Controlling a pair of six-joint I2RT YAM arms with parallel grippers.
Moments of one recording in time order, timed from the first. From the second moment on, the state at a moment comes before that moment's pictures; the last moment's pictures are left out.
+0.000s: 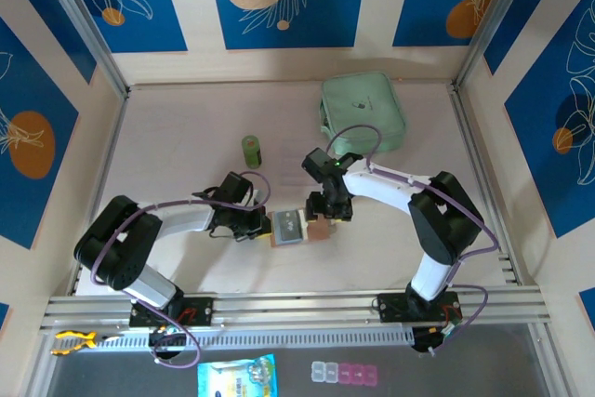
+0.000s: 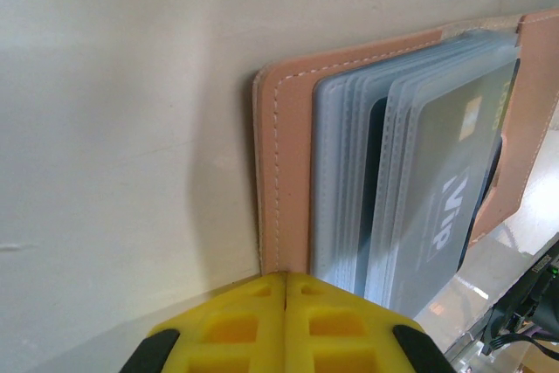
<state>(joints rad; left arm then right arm) -0.59 1.54 0.63 -0.21 0.51 -0.78 0.72 1.72 1.13 -0.90 -0.09 0.70</state>
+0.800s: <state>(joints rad) -0.59 1.54 0.63 -0.22 0.51 -0.78 0.72 1.82 1.14 -0.89 -0.05 0.61</state>
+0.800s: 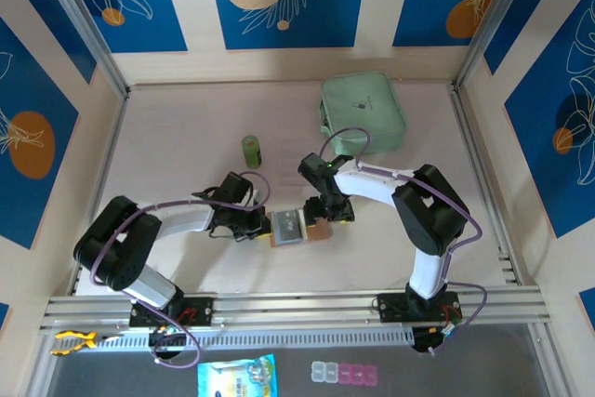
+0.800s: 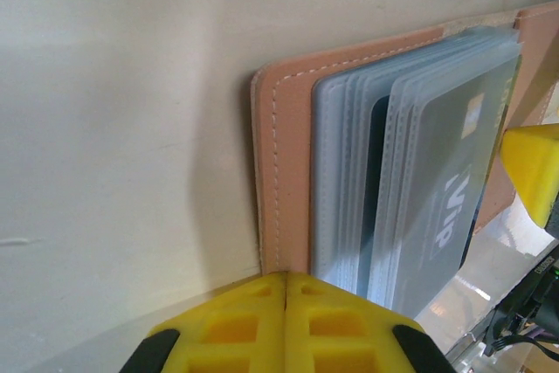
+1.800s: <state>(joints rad) -0.64 1.48 0.73 -0.28 0.45 -0.78 0.73 1.69 1.20 -0.94 -0.13 0.69</state>
